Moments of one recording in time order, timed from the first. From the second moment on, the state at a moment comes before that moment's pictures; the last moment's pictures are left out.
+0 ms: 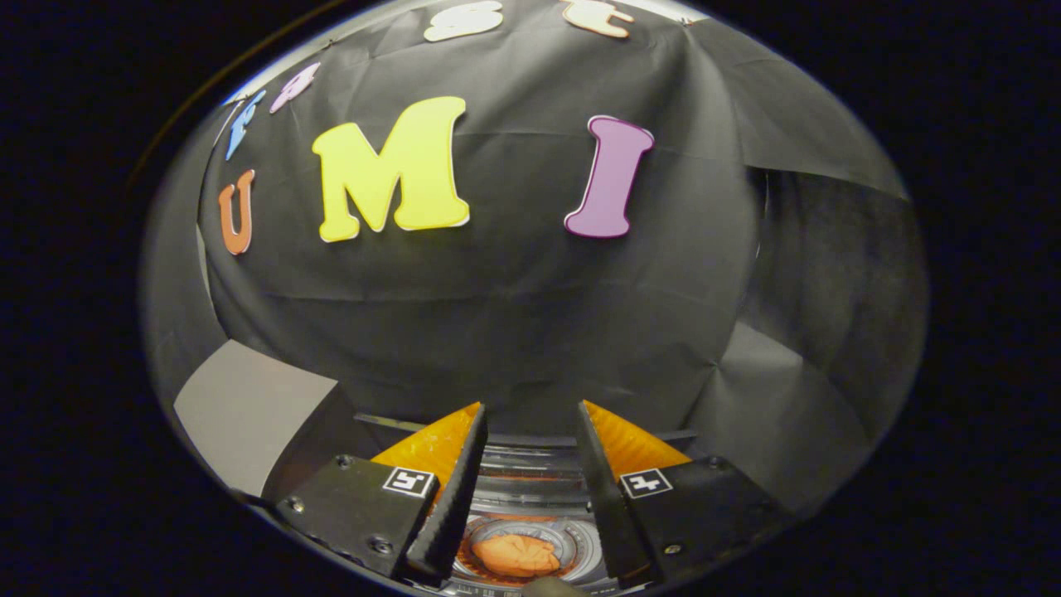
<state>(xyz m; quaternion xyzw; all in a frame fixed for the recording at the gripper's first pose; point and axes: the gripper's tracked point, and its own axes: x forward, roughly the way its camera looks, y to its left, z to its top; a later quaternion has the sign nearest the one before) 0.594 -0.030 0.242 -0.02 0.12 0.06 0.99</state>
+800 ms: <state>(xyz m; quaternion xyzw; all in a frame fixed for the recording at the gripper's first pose) 0.675 -0.016 0.177 -0.01 0.17 0.06 0.98</state>
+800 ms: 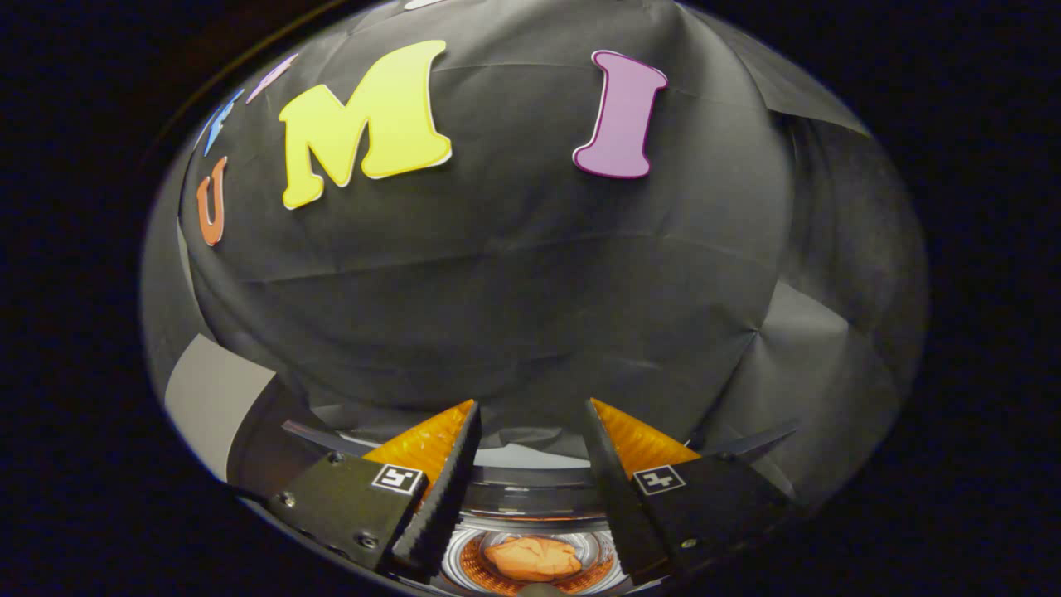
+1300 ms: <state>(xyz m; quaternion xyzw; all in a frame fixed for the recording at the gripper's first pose) 0.643 -0.017 0.170 -0.01 0.14 0.06 0.99</state>
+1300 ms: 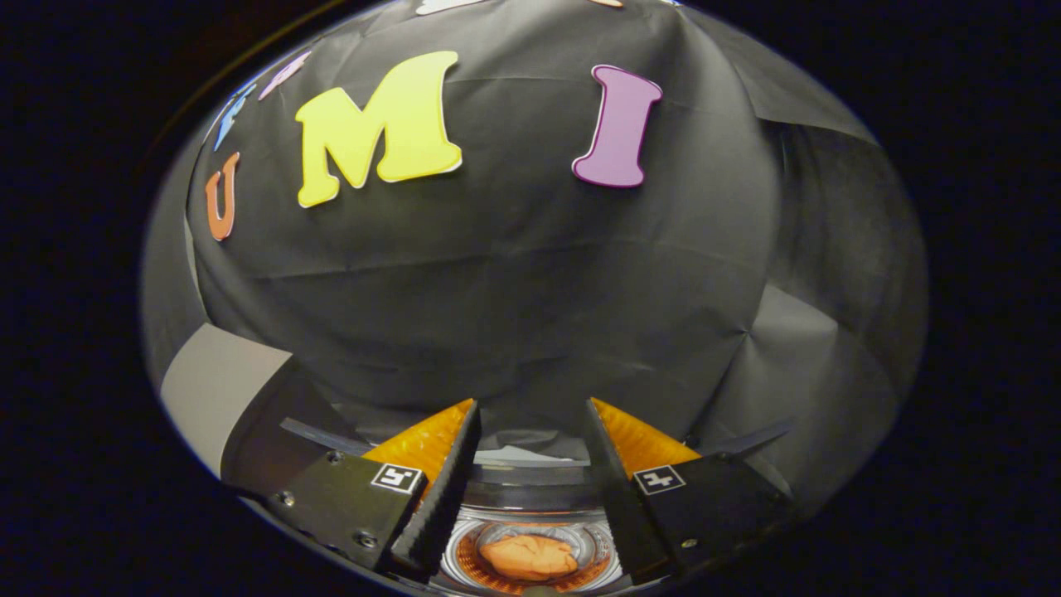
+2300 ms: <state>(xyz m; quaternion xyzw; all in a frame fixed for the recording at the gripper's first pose) 0.572 -0.029 0.131 -0.01 0.12 0.06 0.99</state>
